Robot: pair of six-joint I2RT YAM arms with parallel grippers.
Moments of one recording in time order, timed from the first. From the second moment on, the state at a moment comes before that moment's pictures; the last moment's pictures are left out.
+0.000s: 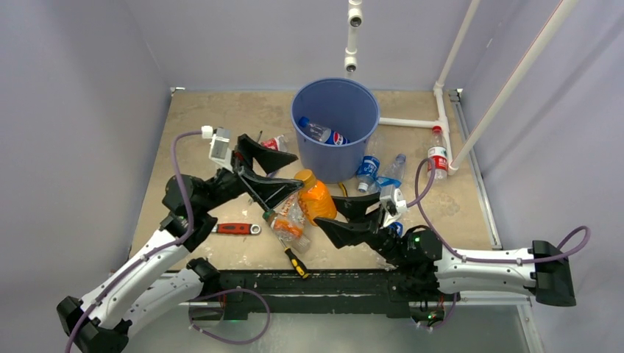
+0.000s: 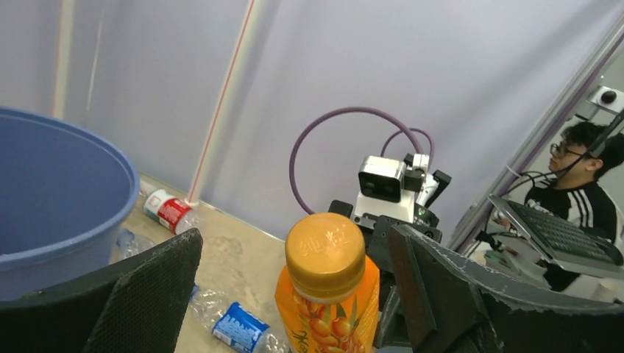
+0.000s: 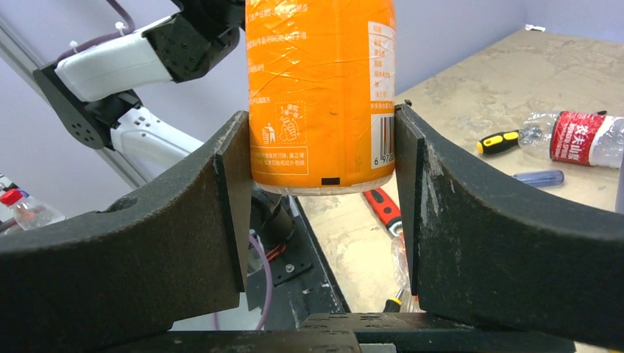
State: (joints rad) left arm -0.65 0.74 0.75 0.46 0.49 -0.69; right arm 1.35 0.78 0.32 1.04 0.29 0.22
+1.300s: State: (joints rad) left arm -0.73 0.81 0.73 0.51 0.57 -0.76; right arm 1.35 0.89 0.32 1.16 0.27 0.25
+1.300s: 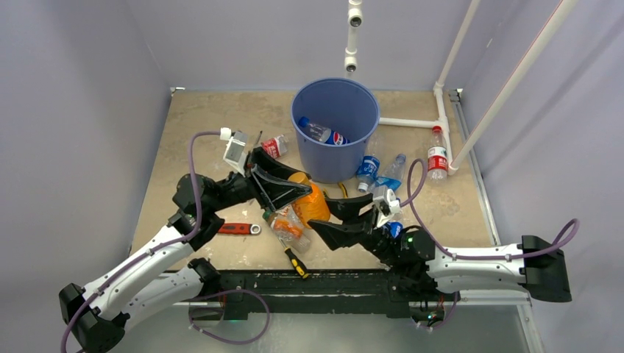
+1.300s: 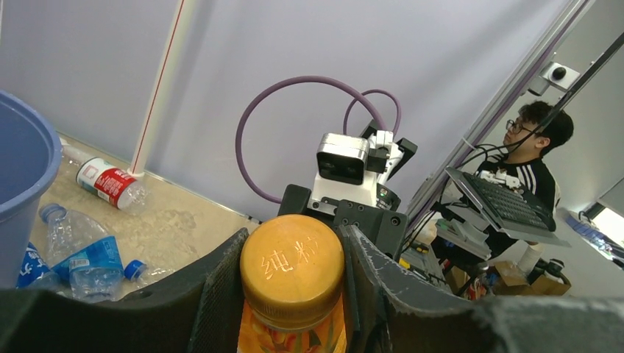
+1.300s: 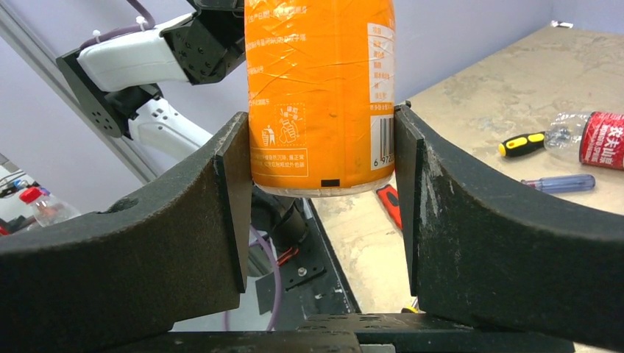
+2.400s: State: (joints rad) left arm -0.75 1.04 1.20 0.36 0.05 -0.22; right arm 1.35 0.27 0.34 0.29 0.48 0.56
